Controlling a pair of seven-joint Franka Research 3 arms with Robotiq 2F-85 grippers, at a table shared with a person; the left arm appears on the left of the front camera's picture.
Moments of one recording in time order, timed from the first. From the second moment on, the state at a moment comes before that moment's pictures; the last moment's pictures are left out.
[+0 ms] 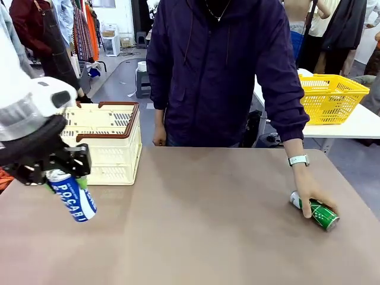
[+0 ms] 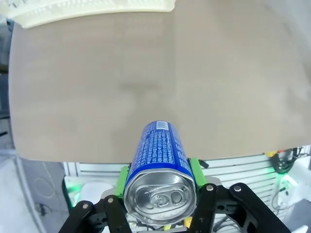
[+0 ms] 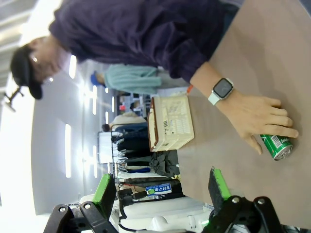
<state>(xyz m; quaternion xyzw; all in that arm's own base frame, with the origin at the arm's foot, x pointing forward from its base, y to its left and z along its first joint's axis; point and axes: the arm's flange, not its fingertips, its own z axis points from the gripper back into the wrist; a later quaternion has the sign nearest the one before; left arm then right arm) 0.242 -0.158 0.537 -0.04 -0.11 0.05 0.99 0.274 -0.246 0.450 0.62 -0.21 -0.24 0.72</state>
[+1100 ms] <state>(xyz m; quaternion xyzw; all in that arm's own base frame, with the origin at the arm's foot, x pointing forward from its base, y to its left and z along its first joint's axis) 0.452 -0.066 0.654 -0.05 -0.25 0.16 0.95 0.274 -0.246 0.450 0.62 -0.21 -0.24 0.72</state>
